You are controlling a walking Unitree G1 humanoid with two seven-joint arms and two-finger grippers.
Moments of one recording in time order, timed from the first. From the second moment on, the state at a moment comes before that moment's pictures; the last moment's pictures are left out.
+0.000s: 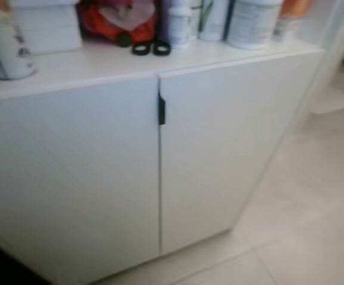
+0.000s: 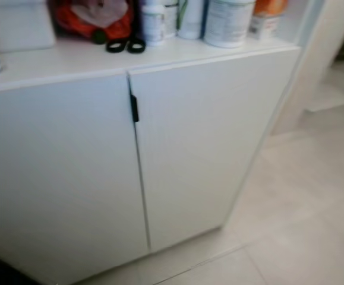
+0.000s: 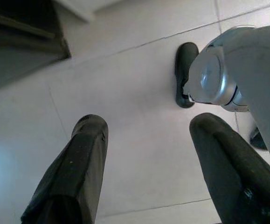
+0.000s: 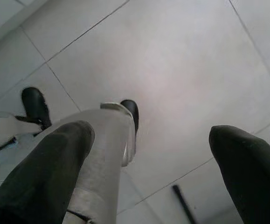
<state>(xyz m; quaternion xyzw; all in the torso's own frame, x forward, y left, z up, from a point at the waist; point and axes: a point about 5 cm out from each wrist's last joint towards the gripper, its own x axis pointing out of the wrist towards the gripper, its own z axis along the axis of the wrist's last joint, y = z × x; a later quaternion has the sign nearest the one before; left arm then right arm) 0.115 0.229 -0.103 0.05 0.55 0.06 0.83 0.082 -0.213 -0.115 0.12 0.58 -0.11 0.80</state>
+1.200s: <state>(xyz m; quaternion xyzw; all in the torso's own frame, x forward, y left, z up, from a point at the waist) 0.114 0.228 -0.104 0.05 0.56 0.05 0.83 0.087 -0.205 -0.115 0.13 0.58 -0.10 0.80</state>
